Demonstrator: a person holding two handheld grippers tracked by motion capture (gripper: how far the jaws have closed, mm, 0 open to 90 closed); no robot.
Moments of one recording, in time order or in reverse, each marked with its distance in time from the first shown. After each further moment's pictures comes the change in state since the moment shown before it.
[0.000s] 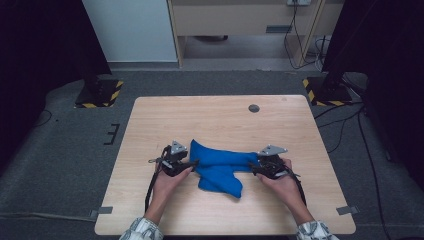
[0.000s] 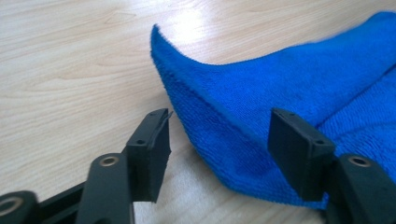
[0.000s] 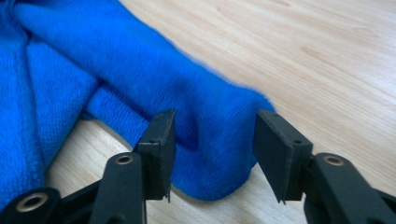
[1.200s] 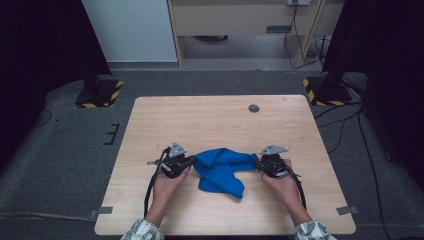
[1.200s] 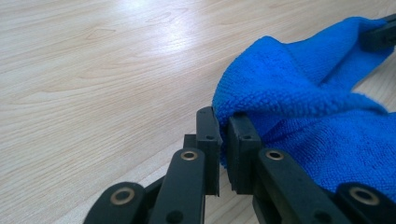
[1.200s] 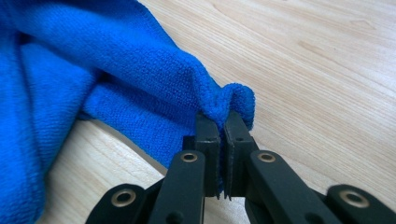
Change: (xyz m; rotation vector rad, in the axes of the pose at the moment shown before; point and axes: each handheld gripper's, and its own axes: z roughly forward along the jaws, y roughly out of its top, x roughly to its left) left arm -0.011 0.001 -0.018 -0.038 -0.060 0.016; right arm -0.001 0.000 -0.002 0.017 0.002 0.025
